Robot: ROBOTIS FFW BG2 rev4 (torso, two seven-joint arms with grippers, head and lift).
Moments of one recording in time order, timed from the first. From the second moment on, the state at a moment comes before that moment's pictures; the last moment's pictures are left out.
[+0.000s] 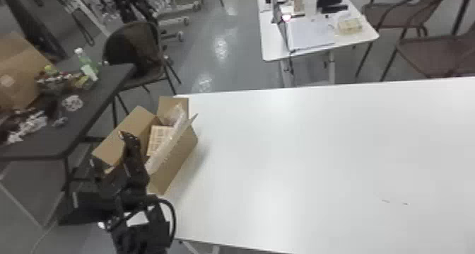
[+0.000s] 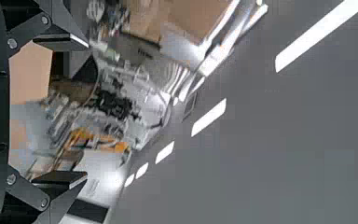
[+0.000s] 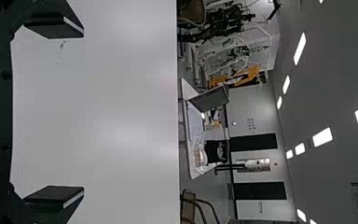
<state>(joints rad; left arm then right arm) 0.37 0.23 0.11 -1.76 0.42 -0.70 0.51 0.36 0.00 -0.30 -1.75 -0.09 0.03 0.70</state>
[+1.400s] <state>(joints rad) 0.62 0.05 0.15 -1.86 0.15 -0.24 -0.14 0.56 0.00 -0.23 -1.71 -0.05 -0.39 0.54</state>
